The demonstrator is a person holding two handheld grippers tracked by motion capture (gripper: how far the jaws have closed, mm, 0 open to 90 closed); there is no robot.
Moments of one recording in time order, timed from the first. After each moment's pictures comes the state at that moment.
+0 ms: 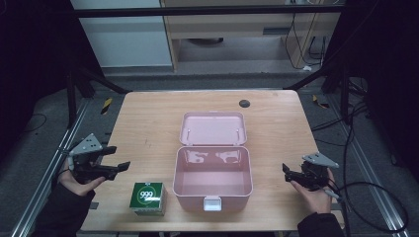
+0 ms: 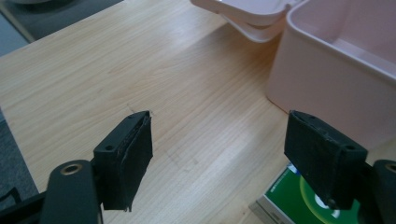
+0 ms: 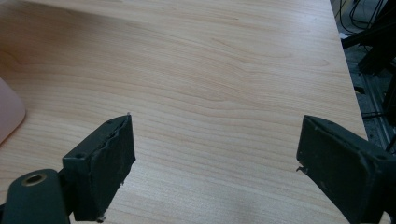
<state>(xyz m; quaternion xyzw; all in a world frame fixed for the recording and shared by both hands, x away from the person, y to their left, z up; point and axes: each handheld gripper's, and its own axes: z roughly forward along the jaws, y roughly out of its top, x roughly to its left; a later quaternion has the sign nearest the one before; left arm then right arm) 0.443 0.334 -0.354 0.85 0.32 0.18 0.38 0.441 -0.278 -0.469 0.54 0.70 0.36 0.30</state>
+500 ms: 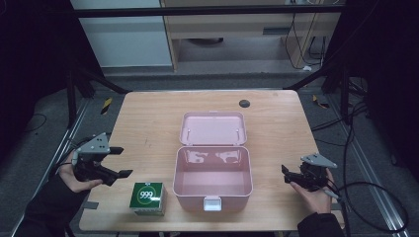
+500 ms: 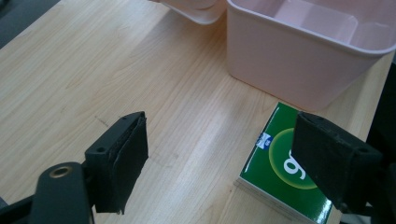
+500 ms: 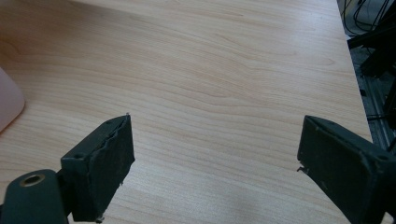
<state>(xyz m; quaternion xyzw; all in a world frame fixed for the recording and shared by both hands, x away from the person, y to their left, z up) 0.447 0.319 -0.340 0.91 0.22 0.14 0.34 0.441 -0.277 -0.472 0.53 0.71 0.35 0.30</state>
